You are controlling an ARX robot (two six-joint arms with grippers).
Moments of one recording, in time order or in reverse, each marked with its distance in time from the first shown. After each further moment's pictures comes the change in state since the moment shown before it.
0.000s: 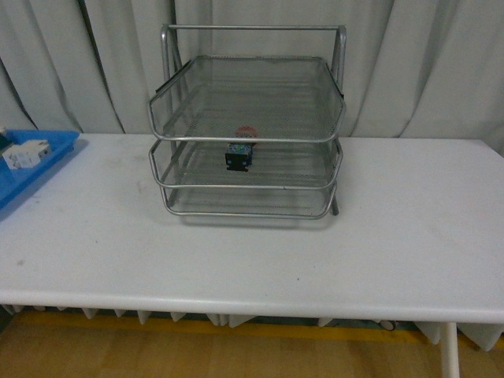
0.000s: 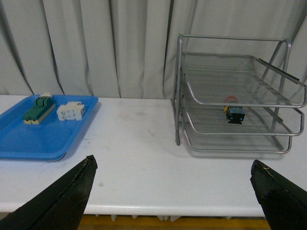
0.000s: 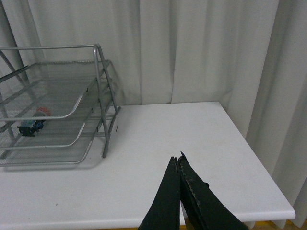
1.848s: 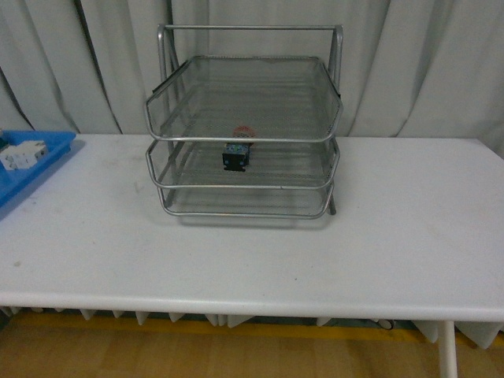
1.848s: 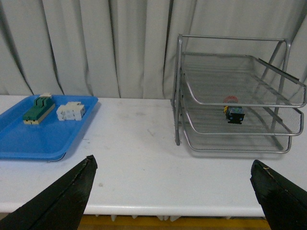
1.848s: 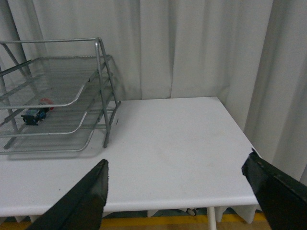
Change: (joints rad) left arm 0.000 0.000 0.000 0.000 0.000 0.000; right arm 0.000 -0.418 -0.072 -0.342 0.000 -0.001
